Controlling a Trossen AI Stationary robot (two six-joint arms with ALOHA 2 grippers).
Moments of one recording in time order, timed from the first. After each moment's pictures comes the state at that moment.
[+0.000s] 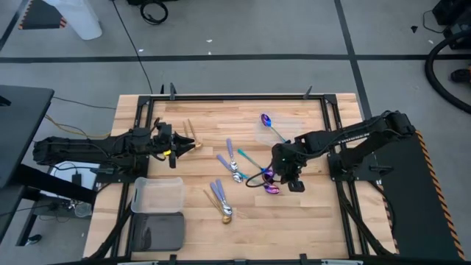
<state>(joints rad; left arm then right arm) 0.07 0.60 0.36 0.05 -0.14 -0.42 0.10 1.37 0.90 -0.73 -0.34 0.11</state>
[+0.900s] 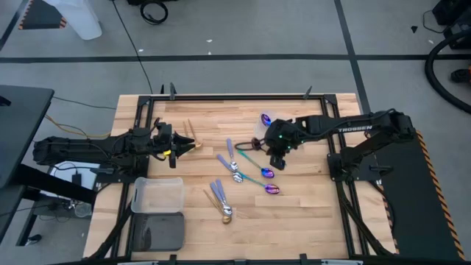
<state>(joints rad) 0.07 0.60 0.36 0.06 -0.14 -0.42 -0.08 1.35 1.04 -0.69 -0.06 0.27</state>
